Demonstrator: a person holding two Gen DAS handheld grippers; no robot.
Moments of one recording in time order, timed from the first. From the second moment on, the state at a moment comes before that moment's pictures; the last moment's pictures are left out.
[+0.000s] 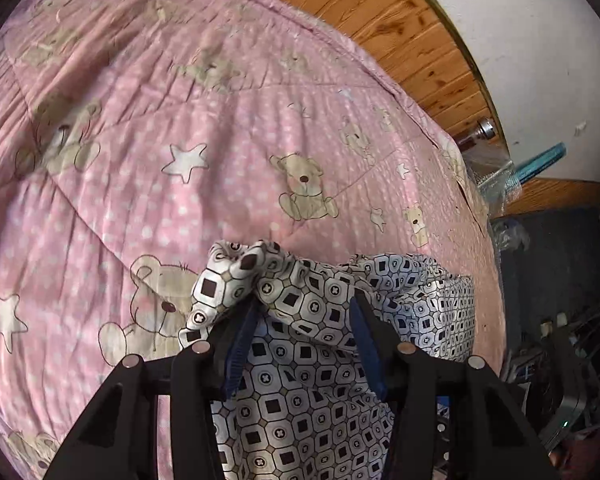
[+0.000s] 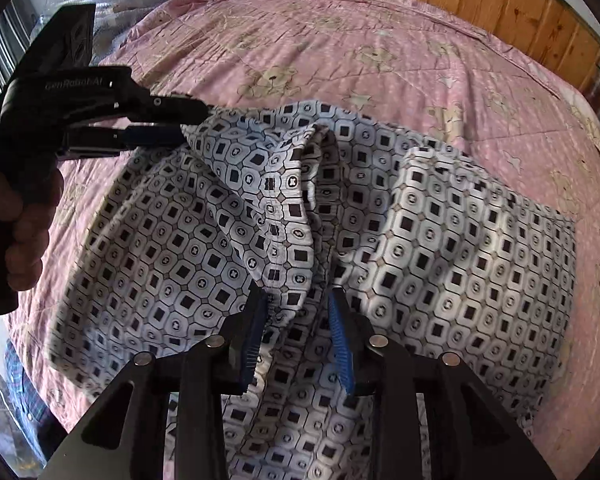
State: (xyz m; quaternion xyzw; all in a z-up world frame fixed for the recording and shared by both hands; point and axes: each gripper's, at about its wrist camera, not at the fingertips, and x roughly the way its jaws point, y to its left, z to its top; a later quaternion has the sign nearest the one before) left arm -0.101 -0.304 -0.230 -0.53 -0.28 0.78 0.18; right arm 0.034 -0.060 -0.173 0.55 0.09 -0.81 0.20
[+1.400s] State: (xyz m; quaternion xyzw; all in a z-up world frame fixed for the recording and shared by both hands) left arm -0.071 0.025 -0.151 -0.71 0.10 0.63 0.30; right arm 0.157 0.037 -0.086 0.34 0.15 -0.91 0.18
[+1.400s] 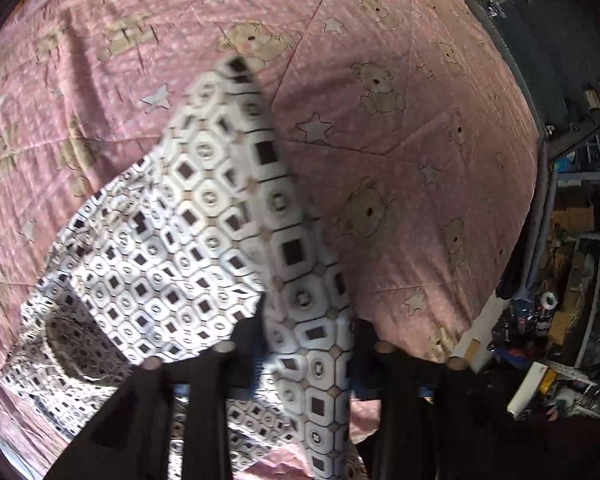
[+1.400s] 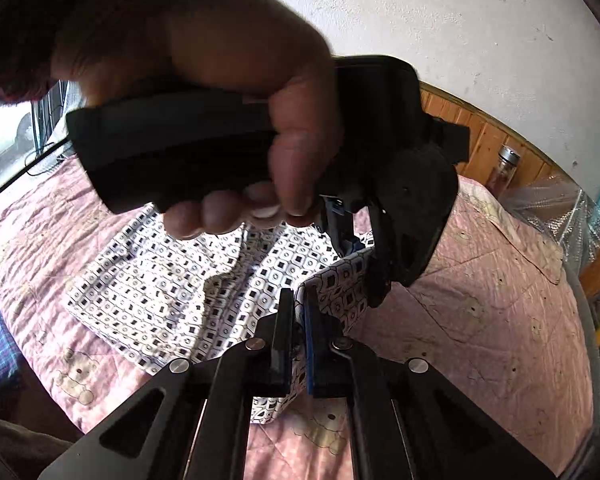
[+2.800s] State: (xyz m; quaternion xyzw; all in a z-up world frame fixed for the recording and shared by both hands) left arm 0.003 -0.354 -0.205 -0.58 -0.23 0.75 0.21; right arm 0.095 -0.068 -0.122 0.60 0.04 -0.76 0.26
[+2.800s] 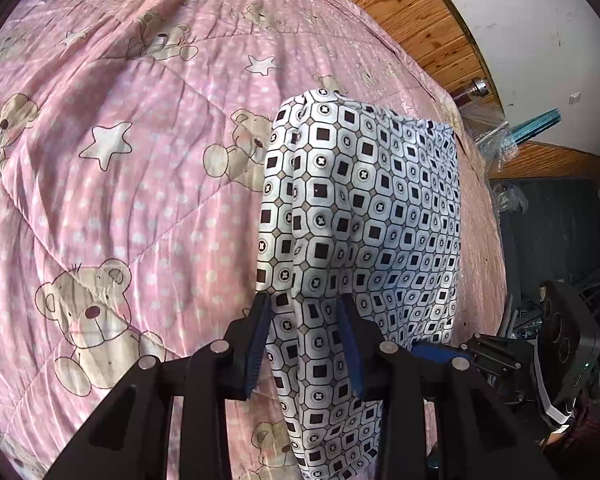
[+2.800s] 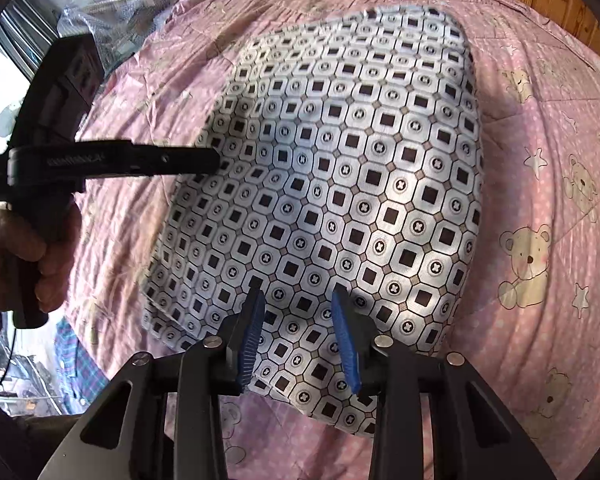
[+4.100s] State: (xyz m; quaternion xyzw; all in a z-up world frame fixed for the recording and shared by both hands) left arm -0.130 -0.251 -0.170 -0.51 -0.41 0.75 0.09; right arm -0.234 -0.040 -0.099 0.51 0.16 -0.81 0.23
